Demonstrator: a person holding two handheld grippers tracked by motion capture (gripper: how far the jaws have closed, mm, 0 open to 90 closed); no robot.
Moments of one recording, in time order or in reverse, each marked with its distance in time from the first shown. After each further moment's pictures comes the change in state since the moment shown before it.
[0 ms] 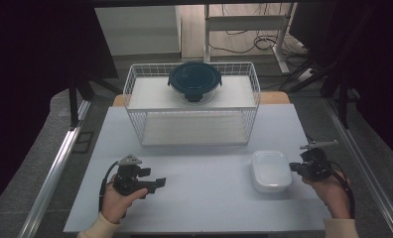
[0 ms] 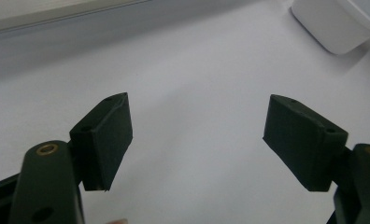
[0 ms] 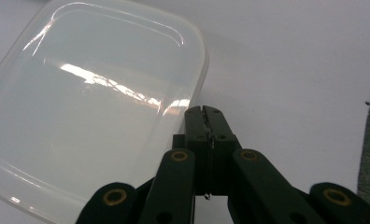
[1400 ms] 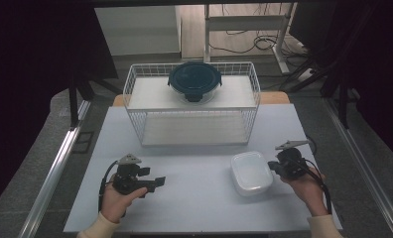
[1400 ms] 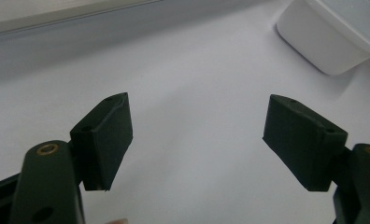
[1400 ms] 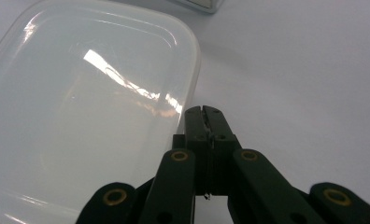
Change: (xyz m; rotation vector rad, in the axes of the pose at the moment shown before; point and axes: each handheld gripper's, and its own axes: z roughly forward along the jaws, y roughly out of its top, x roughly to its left) left arm 0.001 0.001 0.000 -0.001 0.006 0.001; right arm 0.051 0.018 0.024 -0.024 0.057 -0.127
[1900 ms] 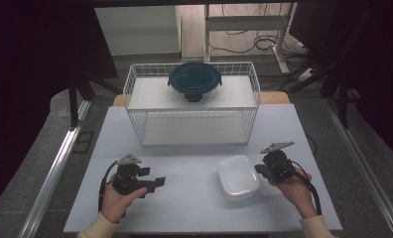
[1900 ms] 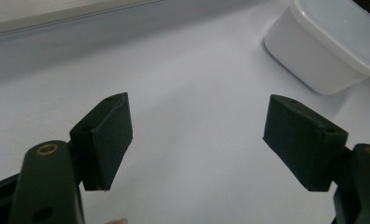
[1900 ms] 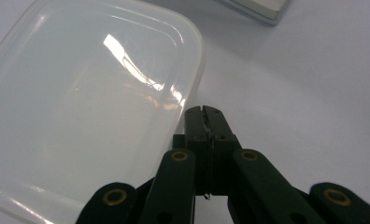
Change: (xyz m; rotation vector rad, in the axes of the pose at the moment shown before) left arm 0.000 0.000 -0.001 -0.003 0.000 -0.003; right arm 0.036 0.010 0.007 0.023 0.066 -0.085
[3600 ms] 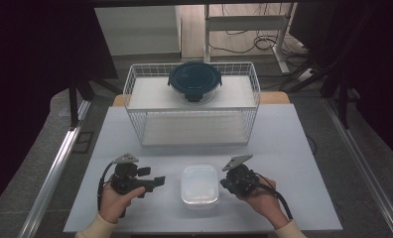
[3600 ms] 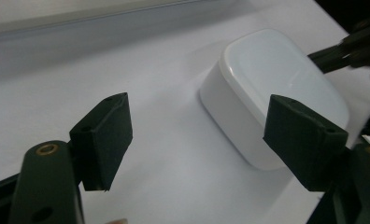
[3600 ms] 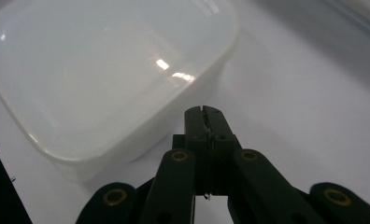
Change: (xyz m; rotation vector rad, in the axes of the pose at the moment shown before) left arm -0.001 0.001 -0.007 -0.025 -0.039 -0.012; right arm 0.087 0.017 0.022 -0.006 0.151 -0.197
